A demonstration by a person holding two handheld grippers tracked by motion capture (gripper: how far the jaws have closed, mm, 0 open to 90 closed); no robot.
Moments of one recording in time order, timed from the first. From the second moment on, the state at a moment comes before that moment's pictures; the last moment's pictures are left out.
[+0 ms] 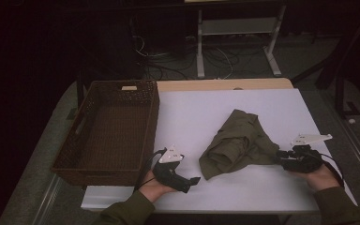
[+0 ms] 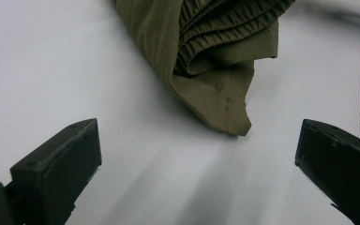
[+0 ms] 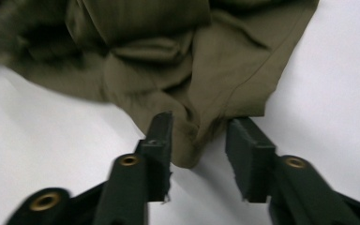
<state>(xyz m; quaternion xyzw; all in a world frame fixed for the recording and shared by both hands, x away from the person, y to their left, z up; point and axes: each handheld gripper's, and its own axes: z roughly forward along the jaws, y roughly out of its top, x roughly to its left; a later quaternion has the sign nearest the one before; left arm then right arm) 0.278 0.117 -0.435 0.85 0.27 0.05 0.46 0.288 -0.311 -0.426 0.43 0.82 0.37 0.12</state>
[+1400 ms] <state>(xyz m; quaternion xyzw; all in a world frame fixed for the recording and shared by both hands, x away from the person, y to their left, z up) 0.279 0.120 -0.436 0.84 0.28 0.06 0.46 0.307 -0.242 -0.431 0.36 0.84 0.39 0.07</state>
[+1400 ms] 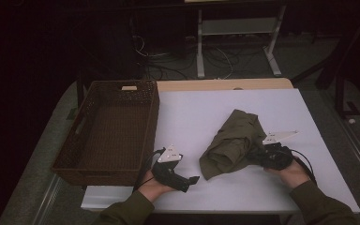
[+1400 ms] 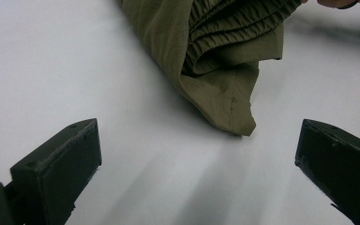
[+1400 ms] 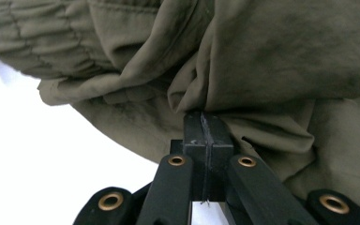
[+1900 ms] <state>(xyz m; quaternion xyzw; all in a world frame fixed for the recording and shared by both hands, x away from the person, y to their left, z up) 0.279 0.119 -0.436 0.84 0.28 0.06 0.46 0.315 -0.238 -0.427 0.35 0.84 0.41 0.08</state>
